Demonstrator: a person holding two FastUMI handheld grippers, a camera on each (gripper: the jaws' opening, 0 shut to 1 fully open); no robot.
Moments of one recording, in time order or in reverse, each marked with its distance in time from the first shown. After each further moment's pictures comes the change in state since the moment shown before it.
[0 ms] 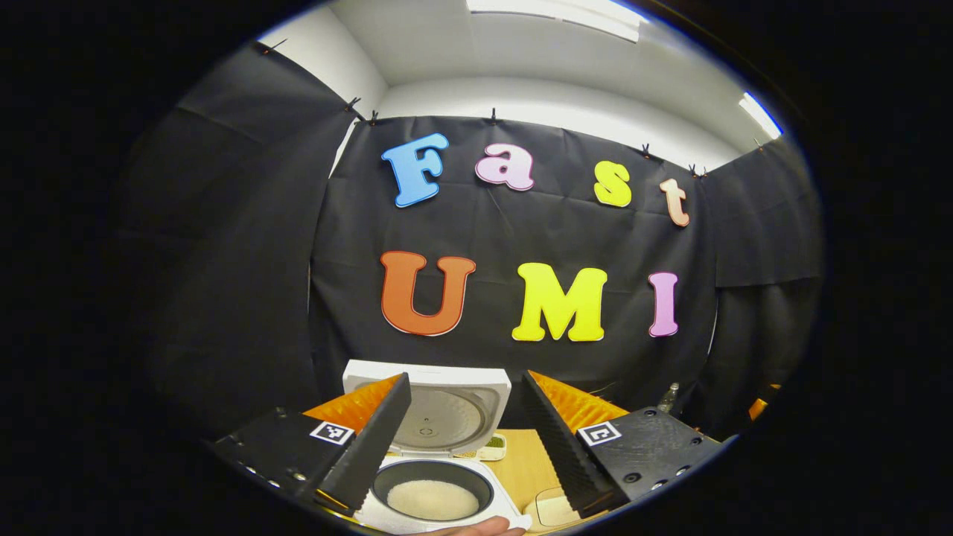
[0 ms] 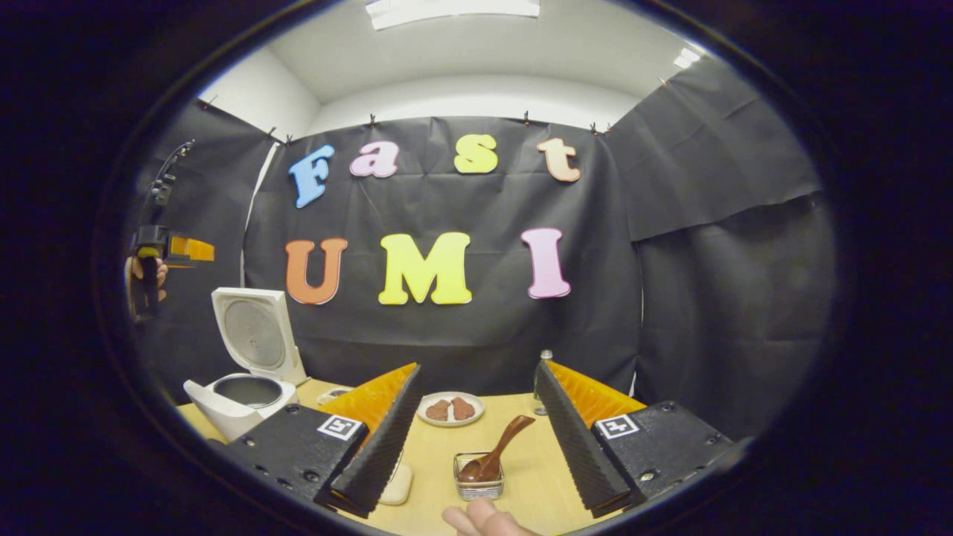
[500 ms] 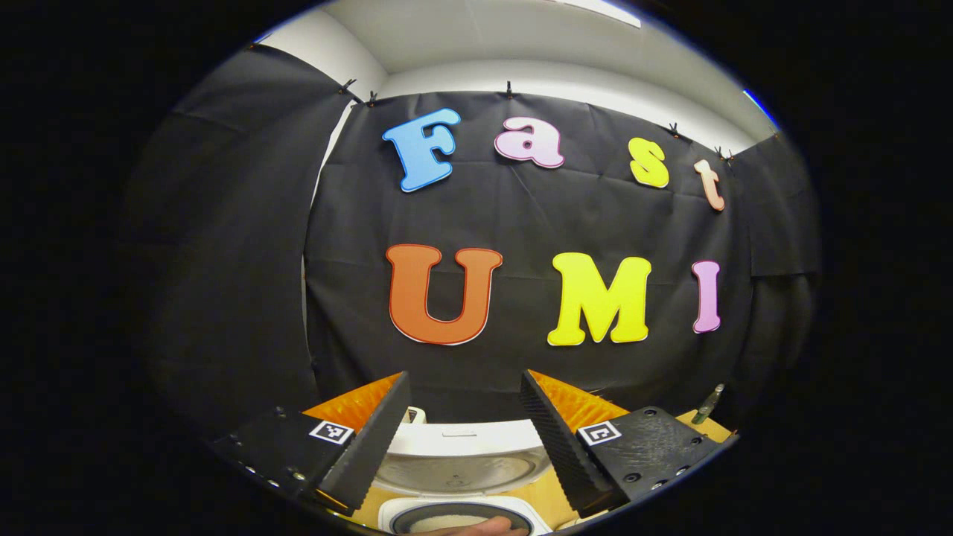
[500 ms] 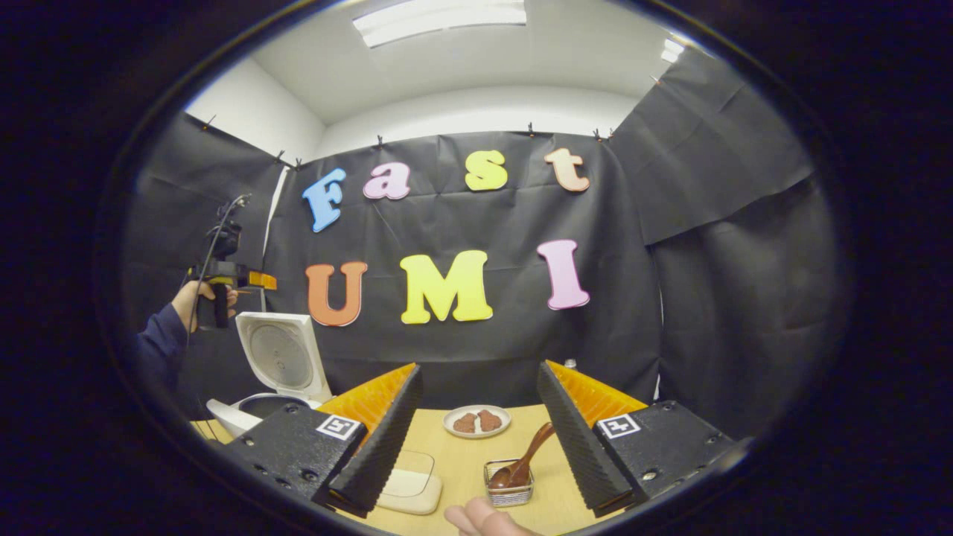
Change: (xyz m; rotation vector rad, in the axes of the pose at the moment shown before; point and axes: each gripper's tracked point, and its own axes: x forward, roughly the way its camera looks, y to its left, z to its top) left arm 0.135 0.050 -0.017 0.086 0.048 0.067; right arm -0.005 0.017 0.009 0.041 -0.051 0.035
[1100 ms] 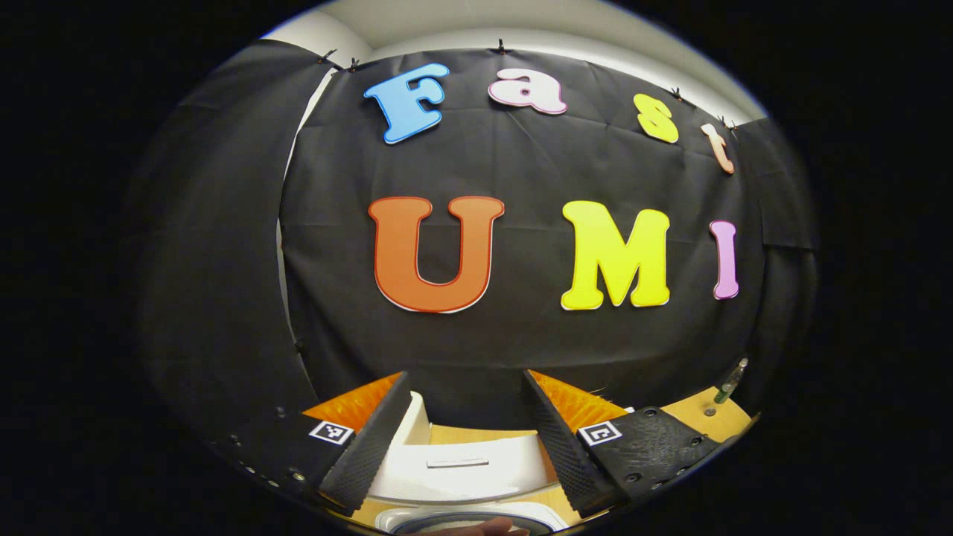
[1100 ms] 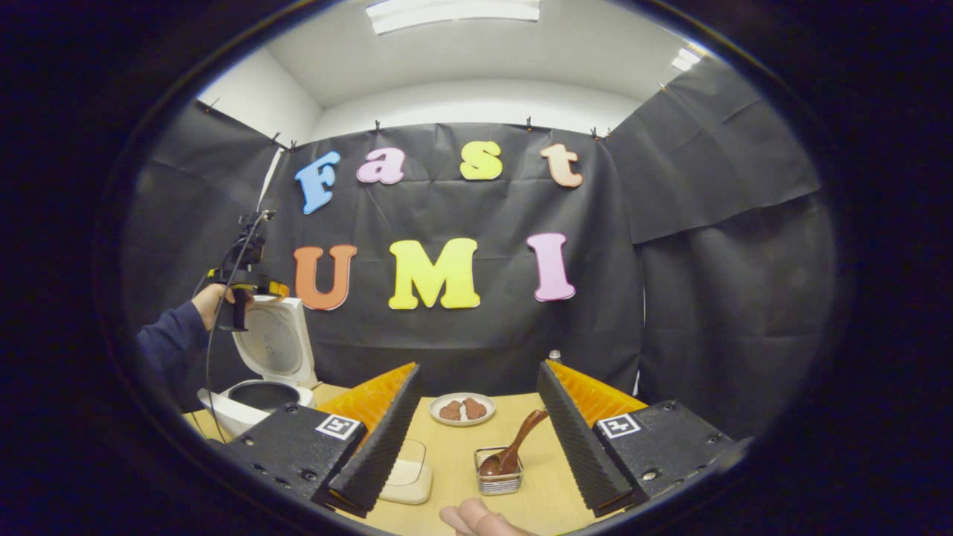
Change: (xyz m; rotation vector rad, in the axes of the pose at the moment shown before) left arm 0.059 0.005 -0.063 0.046 0.152 0.020; right arm -0.032 0.012 -0.001 -0.036 0.057 -0.033
